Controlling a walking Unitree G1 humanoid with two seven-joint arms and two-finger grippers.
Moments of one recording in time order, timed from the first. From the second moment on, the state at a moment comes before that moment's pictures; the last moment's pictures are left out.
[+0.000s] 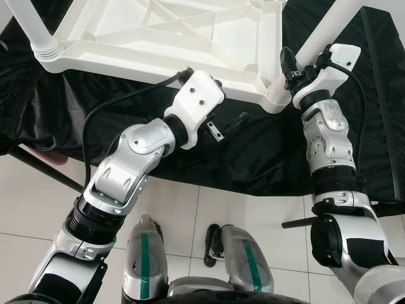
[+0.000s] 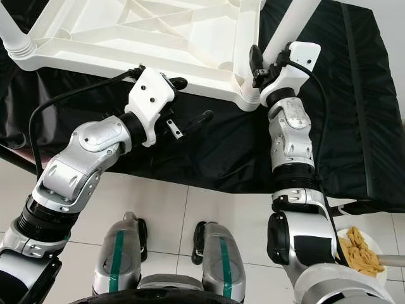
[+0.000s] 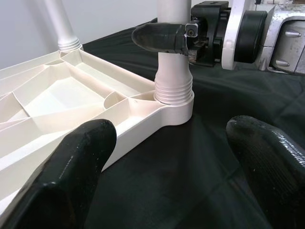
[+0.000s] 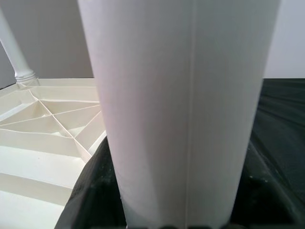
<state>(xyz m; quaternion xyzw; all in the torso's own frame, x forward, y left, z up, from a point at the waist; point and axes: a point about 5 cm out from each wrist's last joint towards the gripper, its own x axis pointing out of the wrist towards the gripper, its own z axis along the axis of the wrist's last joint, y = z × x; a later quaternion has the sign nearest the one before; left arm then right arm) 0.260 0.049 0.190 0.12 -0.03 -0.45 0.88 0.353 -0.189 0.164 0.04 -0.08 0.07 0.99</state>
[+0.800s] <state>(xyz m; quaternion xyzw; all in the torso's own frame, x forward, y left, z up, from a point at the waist) 0.257 0.049 0.192 0.12 -0.03 -0.45 0.88 0.359 -0.192 0.163 0.05 -0.09 0.00 0.99</state>
